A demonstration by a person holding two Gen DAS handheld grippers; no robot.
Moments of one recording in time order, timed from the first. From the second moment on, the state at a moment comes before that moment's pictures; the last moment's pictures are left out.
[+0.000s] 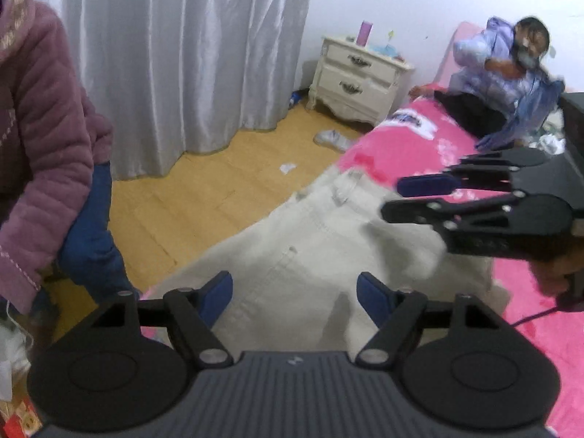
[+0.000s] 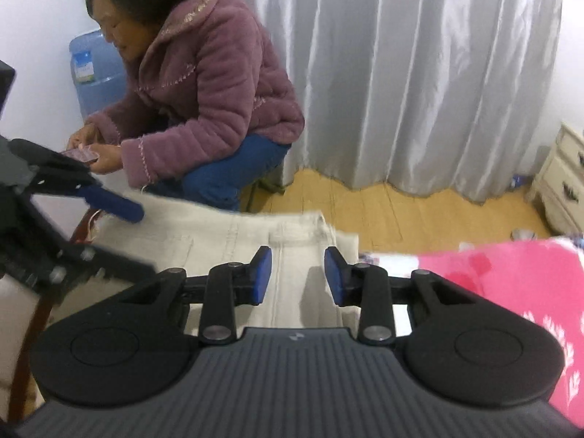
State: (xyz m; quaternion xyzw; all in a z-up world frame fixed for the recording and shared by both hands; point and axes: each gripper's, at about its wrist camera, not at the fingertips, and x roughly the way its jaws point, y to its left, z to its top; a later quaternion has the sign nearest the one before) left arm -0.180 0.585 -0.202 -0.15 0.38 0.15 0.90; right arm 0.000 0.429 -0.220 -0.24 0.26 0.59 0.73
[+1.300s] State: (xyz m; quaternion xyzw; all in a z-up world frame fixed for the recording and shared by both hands) left arm -0.288 0.452 -0.134 -0.26 0.35 0.26 0.86; right arm -0.083 0.214 -0.199 -0.21 0.36 0.60 0.68
